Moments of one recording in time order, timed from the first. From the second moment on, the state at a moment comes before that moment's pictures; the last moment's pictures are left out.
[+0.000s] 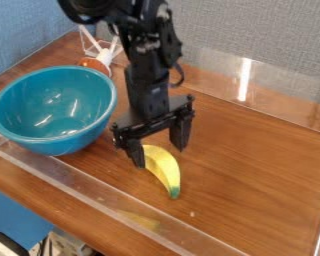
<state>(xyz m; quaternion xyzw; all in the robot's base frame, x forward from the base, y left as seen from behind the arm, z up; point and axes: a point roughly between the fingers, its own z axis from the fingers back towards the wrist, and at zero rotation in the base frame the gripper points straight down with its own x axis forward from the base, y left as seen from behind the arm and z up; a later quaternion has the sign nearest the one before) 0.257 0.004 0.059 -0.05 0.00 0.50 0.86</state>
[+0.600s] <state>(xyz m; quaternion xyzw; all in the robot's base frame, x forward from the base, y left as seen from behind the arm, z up) 0.259 -0.003 0.105 -0.08 -0.02 0.47 0.88</state>
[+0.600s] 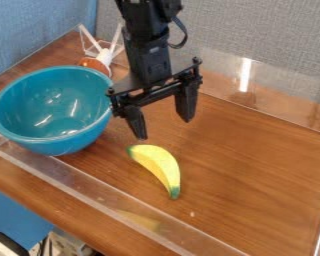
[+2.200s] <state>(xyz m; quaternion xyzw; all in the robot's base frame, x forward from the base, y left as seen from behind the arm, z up) 0.365 -0.011 0.081 -0.11 -0.05 0.57 0.81</state>
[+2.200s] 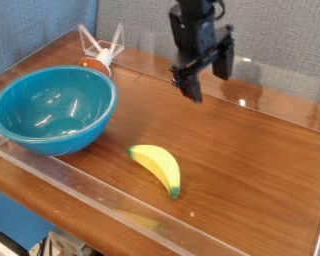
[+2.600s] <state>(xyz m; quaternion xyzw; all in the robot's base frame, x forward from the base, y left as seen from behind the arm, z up) 0.374 -0.013 0.067 -0.11 -0.08 0.57 0.81</state>
